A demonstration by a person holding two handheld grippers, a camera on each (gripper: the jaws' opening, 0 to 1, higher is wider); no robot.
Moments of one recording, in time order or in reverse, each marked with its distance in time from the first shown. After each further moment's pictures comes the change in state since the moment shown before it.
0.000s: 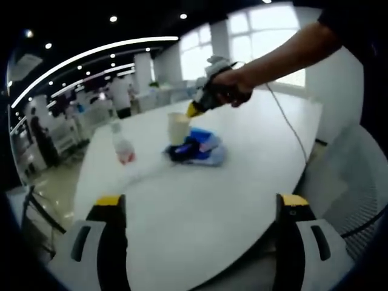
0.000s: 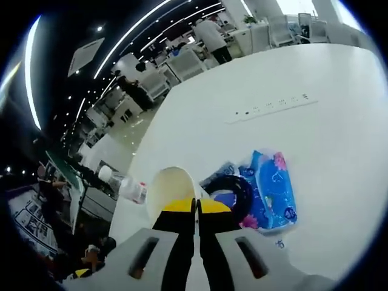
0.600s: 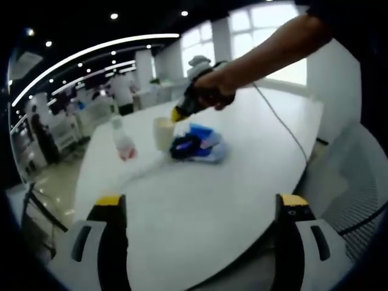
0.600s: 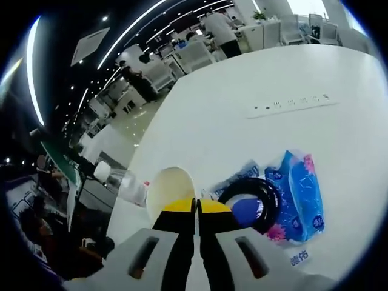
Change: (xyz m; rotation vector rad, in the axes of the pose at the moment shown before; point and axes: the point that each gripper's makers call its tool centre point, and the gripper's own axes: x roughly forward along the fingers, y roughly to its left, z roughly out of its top) left arm 0.000 0.004 -0.005 -0.014 0.018 0.010; right arm 0.042 0.036 -0.012 -0.058 0.045 0.013
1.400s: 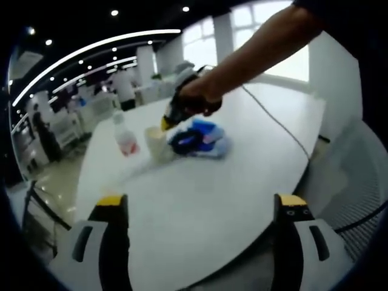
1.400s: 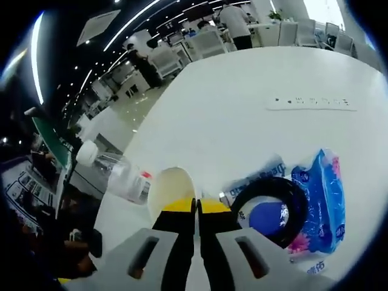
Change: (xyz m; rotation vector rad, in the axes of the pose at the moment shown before) left arm -0.001 0.003 -0.006 -0.001 0.033 0.016; right arm 0.042 0.017 -0.020 -0.080 0.064 -0.006
